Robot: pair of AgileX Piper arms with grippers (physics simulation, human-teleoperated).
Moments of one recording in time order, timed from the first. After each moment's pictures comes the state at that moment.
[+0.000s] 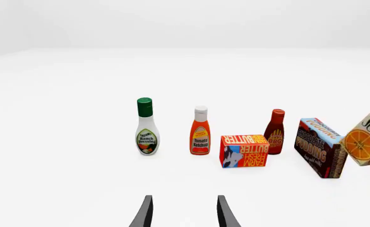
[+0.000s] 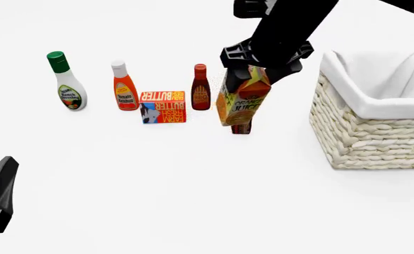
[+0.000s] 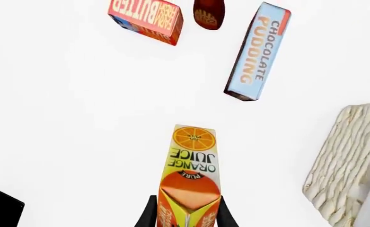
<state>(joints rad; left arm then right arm) 0.00 0.01 0.00 -0.01 0.00 0.60 1.65 -1.69 1.22 0.22</state>
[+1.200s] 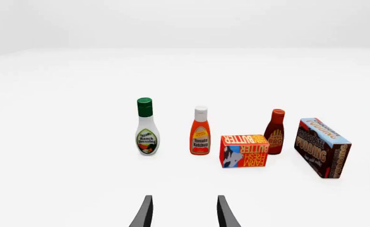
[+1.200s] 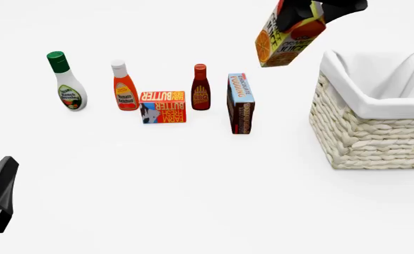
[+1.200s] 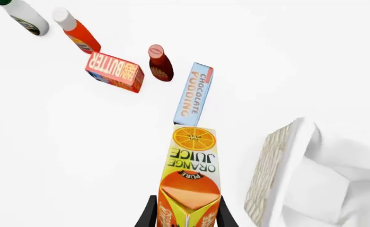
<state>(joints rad) 0.00 0.01 0.00 -0.01 0.00 0.39 1.55 -1.82 1.22 0.02</state>
